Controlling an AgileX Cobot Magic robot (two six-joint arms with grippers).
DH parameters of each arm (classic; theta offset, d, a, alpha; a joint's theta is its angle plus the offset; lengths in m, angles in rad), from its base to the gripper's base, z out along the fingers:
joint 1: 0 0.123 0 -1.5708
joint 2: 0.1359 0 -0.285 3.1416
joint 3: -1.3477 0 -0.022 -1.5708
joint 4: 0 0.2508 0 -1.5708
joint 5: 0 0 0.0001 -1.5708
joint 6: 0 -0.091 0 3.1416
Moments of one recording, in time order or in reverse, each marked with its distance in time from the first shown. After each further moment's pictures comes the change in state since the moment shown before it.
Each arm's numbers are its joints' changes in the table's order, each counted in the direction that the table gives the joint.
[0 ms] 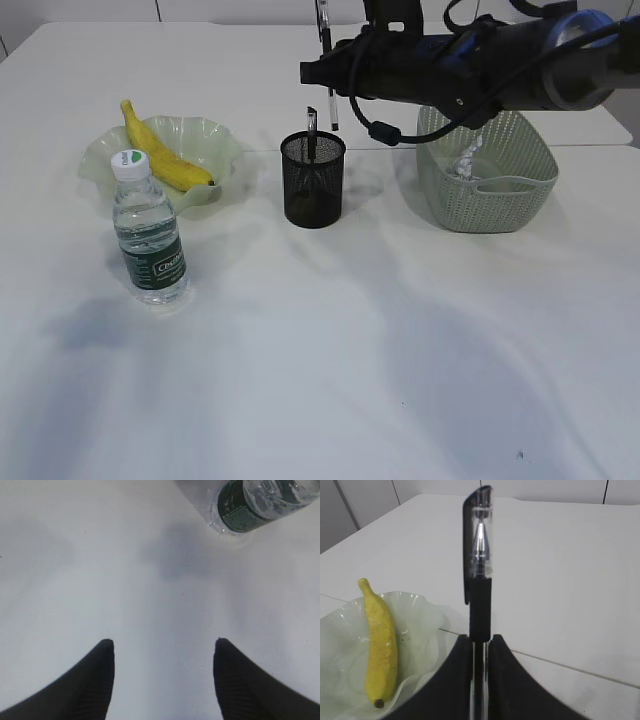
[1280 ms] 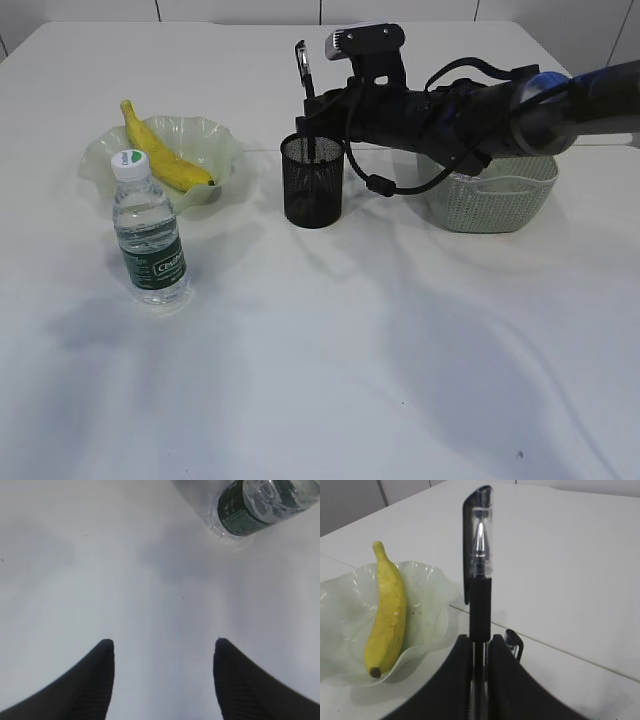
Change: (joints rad) left arm 0.000 0.000 0.000 0.000 -0.011 0.000; right arm -0.031 0.143 0.010 -0.234 -0.209 -0.126
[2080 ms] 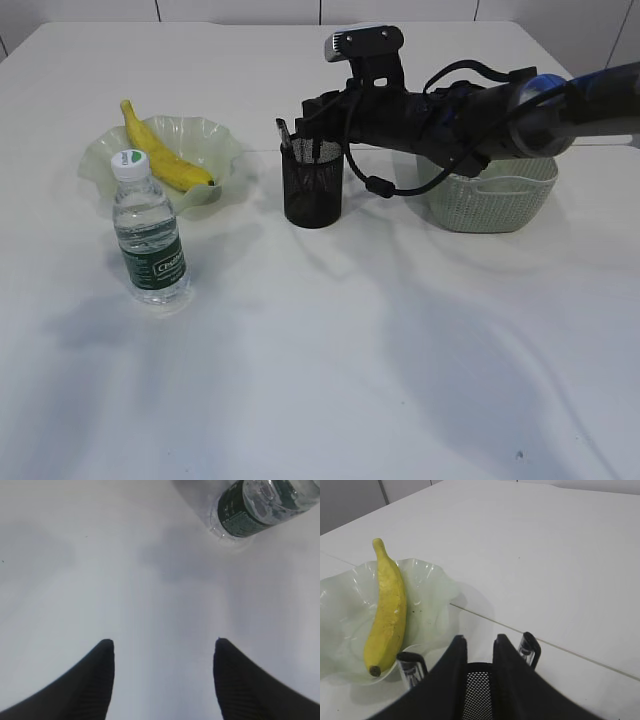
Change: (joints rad) left arm 0.000 0.000 0.000 0.000 -0.004 0.000; right arm 0.000 0.007 0.005 -0.002 -0.006 0.000
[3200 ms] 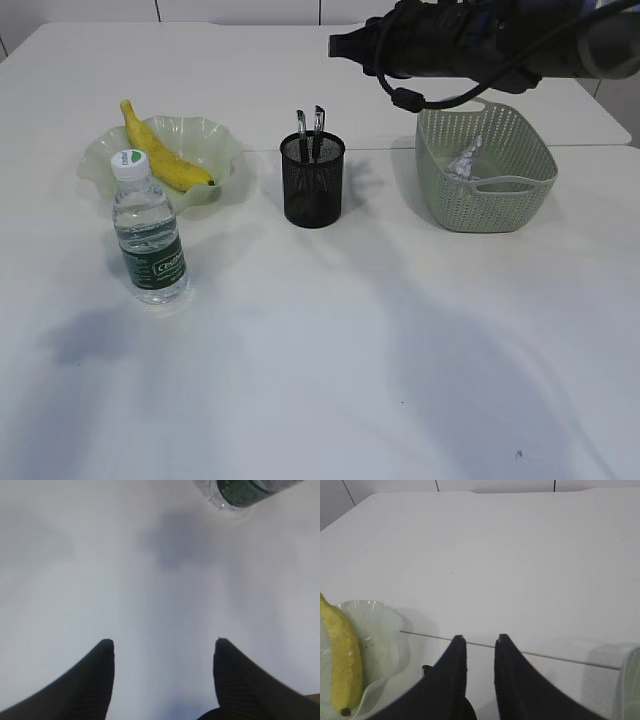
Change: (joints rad) left arm 0.000 0.000 0.000 0.000 0.073 0.000; right arm 0.004 -0.199 0.011 -0.183 0.374 -0.350
